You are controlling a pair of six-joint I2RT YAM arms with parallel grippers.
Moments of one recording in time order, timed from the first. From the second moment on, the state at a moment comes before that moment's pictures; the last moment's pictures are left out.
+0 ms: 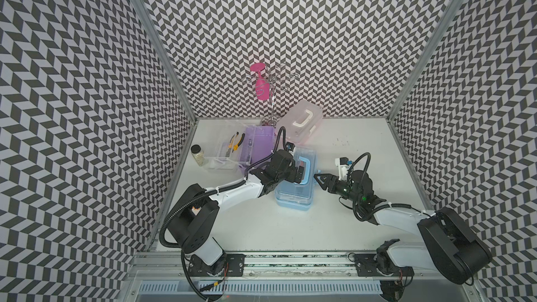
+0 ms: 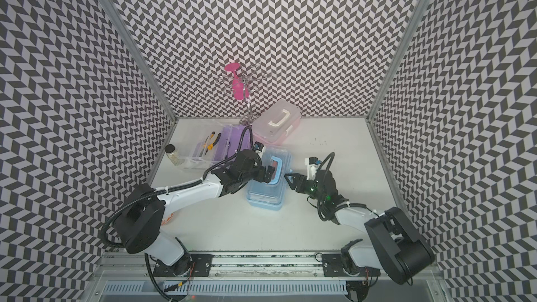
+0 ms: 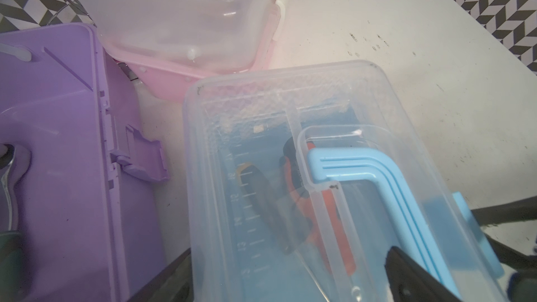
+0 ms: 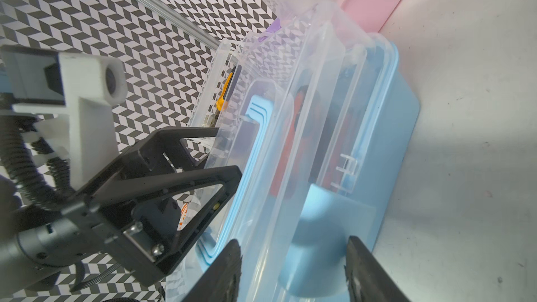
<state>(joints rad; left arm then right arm) -0.76 1.59 0.98 -0.04 -0.14 -0.26 0.44 1.32 0.35 0.63 -0.39 0.80</state>
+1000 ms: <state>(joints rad) -0.76 1.59 0.98 -0.04 -0.14 -0.26 0.43 1.39 0.43 0.48 -0.38 0.74</state>
